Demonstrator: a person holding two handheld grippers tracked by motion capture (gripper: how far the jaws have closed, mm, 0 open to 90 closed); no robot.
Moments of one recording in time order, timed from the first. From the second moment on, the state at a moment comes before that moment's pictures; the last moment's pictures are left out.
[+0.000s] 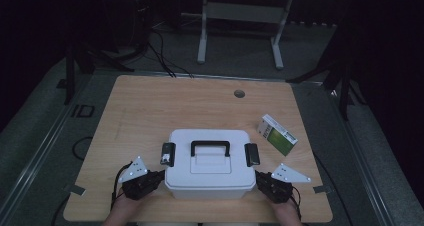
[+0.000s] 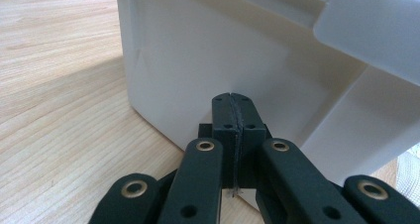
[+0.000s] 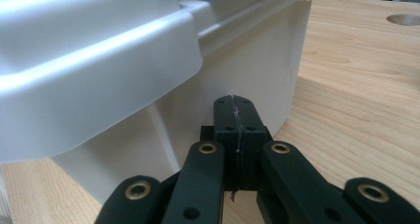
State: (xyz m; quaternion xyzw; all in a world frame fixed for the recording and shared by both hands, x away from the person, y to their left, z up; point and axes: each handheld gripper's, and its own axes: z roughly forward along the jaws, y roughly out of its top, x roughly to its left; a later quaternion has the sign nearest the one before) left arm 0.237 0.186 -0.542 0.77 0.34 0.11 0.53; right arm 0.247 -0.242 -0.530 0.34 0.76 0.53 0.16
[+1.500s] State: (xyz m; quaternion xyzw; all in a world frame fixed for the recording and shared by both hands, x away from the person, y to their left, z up) left arm 0.254 0.210 -0.545 0.78 0.36 0.10 0.51; right arm 0.273 -0.275 -0.528 0.37 0.74 0.52 0.22
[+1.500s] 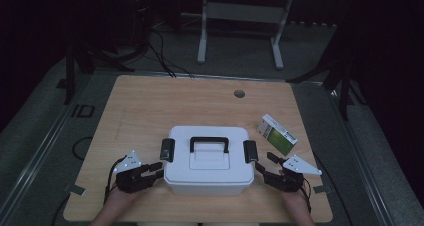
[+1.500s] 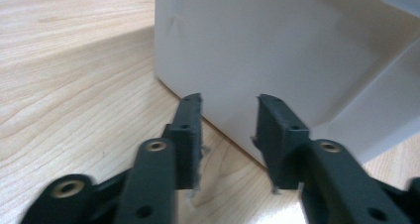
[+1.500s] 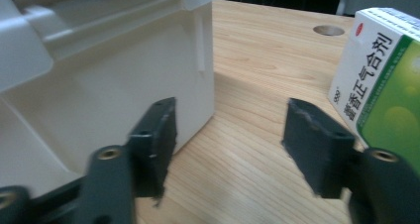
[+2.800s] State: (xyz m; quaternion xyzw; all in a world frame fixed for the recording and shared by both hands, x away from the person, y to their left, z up) left arm 0.268 0.253 -0.528 0.82 0.43 0.07 0.37; right arm 0.263 -0.301 -0.539 0.34 0.76 0.52 0.19
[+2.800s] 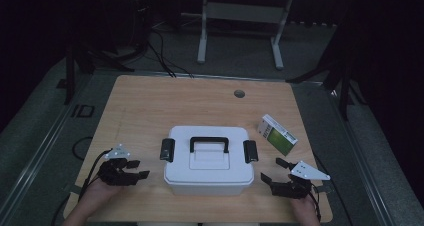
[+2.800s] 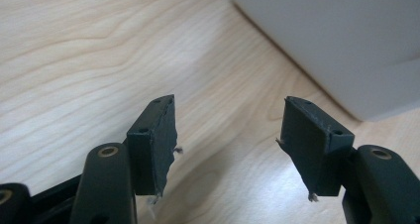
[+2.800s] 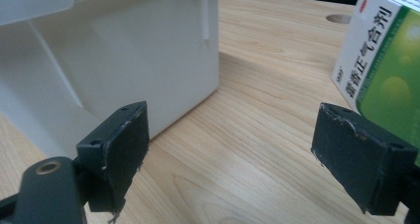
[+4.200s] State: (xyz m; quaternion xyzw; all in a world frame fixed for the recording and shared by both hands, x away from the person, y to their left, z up) left arm 0.279 0.275 -0.497 0.89 0.38 0.02 0.25; right arm 0.263 -0.301 -0.544 0.35 0.77 0.50 0.18
